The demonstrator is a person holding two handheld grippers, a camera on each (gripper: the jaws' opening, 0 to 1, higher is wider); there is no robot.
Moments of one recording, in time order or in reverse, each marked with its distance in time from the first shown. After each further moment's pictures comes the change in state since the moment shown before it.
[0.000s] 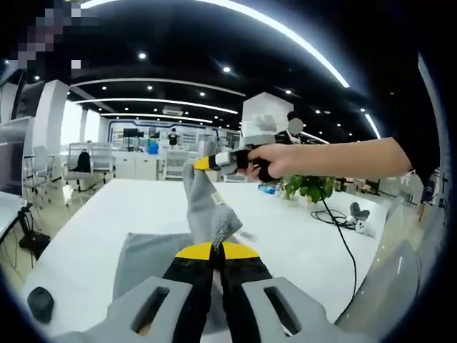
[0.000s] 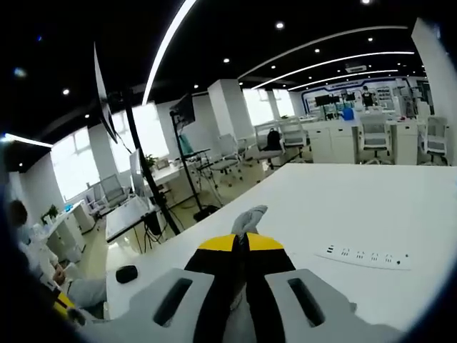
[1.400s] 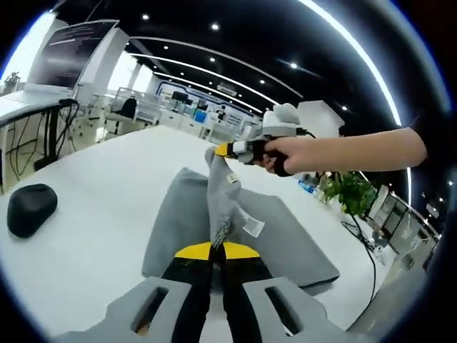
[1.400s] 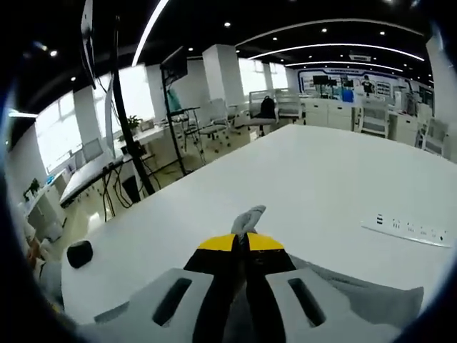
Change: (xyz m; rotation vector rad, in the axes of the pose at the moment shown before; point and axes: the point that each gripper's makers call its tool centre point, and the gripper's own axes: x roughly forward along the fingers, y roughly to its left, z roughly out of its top) left arm -0.009 0.114 -0.136 -0.344 0.105 0.192; right arm 0.146 0.029 -0.130 -0.082 0.186 -0.101
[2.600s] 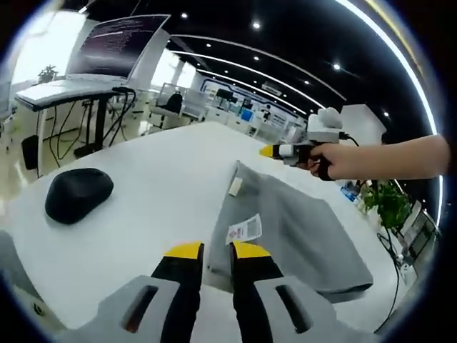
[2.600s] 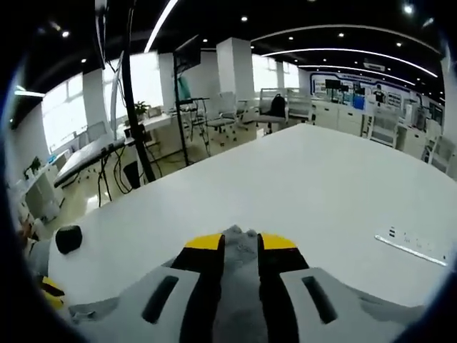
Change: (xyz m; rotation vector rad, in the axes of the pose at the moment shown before) left arm -0.012 0.063 -0.006 -0.049 0.025 0.251; right arm 0.023 0.001 -0.009 -0.115 0.033 0.021
